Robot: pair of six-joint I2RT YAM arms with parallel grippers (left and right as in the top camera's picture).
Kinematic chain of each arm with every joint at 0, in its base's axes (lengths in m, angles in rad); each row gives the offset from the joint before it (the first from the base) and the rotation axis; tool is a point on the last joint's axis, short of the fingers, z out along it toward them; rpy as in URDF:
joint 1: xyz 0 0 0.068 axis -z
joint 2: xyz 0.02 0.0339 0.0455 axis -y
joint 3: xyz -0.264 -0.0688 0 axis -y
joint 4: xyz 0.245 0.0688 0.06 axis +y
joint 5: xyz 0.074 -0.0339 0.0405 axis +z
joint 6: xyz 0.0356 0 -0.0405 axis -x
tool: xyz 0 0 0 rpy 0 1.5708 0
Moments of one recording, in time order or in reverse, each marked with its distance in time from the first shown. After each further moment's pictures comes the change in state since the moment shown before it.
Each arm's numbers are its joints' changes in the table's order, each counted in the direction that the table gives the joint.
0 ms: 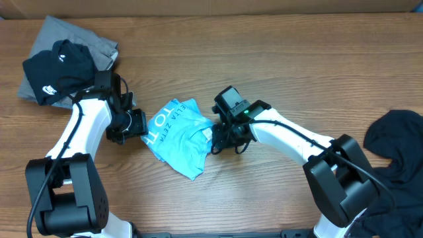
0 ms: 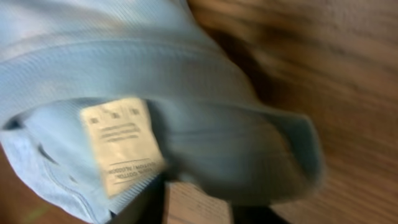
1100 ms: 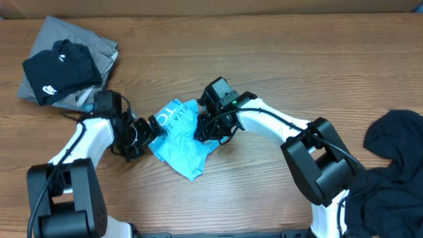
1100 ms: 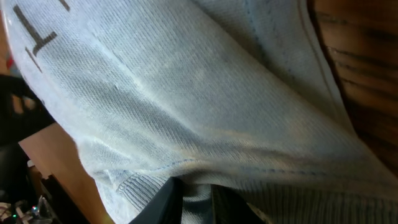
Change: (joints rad) left arm -0.024 0.044 -0.251 -0.251 -0.295 0.392; right arm -0.003 -0.188 0.151 -0.128 0.251 -0.074
